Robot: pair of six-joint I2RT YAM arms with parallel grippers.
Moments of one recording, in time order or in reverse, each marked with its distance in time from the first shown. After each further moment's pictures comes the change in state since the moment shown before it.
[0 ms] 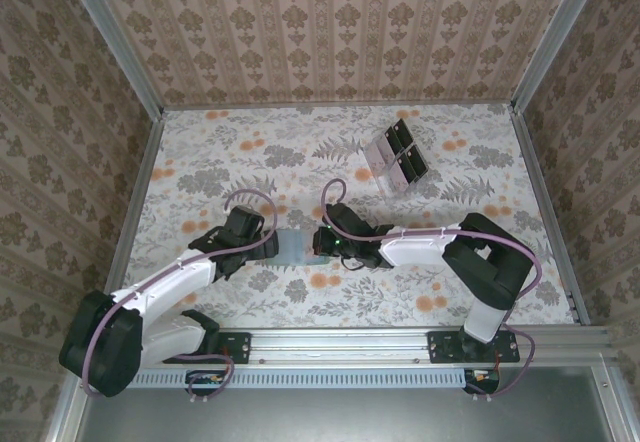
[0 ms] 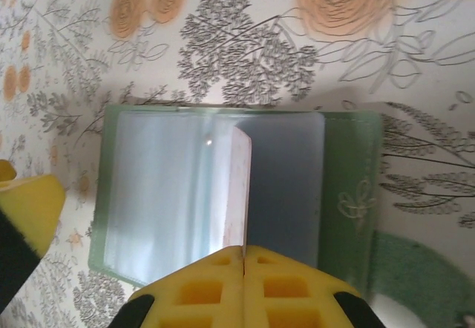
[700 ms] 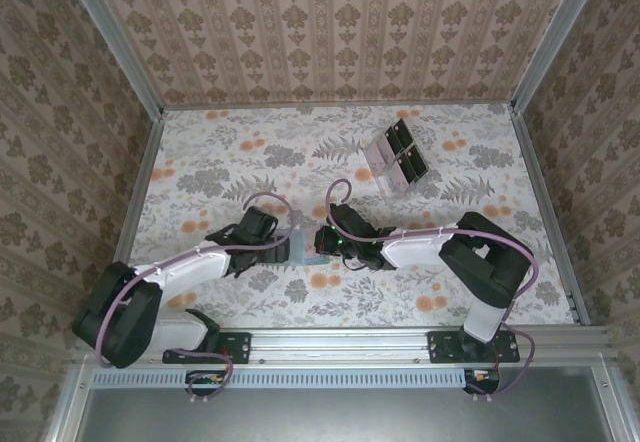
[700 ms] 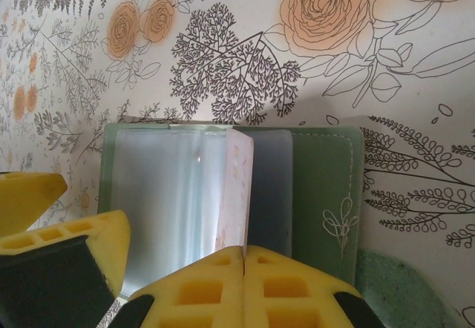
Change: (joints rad) left arm -0.063 0.168 0.031 0.071 0.021 0.063; right arm -0.011 0.013 -0.041 0.095 -0.002 0.030
